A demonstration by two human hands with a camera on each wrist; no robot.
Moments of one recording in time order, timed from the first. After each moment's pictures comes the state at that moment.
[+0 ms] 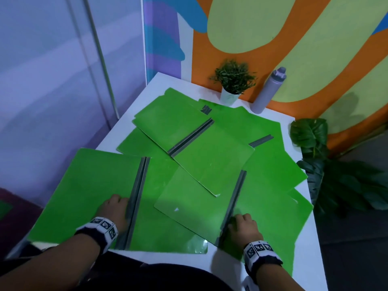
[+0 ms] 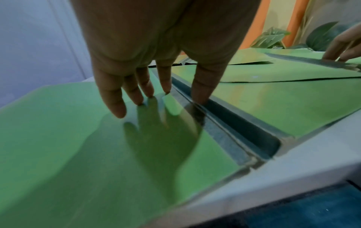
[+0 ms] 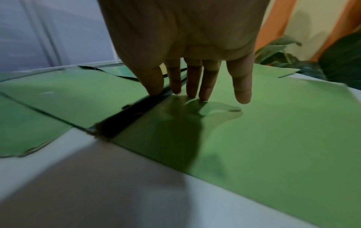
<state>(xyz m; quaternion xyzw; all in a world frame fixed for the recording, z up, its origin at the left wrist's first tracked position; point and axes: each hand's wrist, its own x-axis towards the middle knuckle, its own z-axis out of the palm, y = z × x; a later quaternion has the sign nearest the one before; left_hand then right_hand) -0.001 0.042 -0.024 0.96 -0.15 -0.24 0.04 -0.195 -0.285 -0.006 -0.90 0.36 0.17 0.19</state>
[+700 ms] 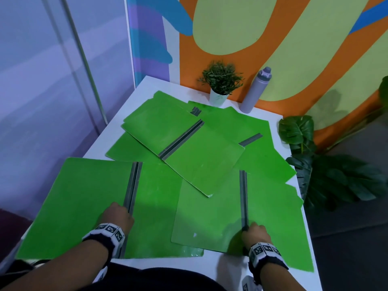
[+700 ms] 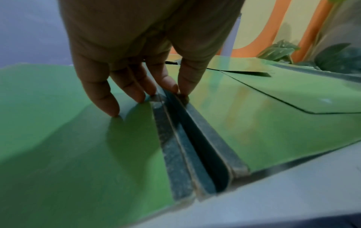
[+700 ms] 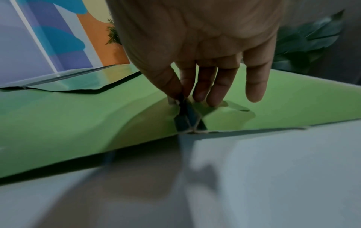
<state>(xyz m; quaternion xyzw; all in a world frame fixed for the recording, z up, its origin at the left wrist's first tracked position) -0.005 0.009 -0.032 0.96 -0.06 -0.26 0.09 -0.221 -0.325 -0.018 -0.81 0.51 0.21 0.18</state>
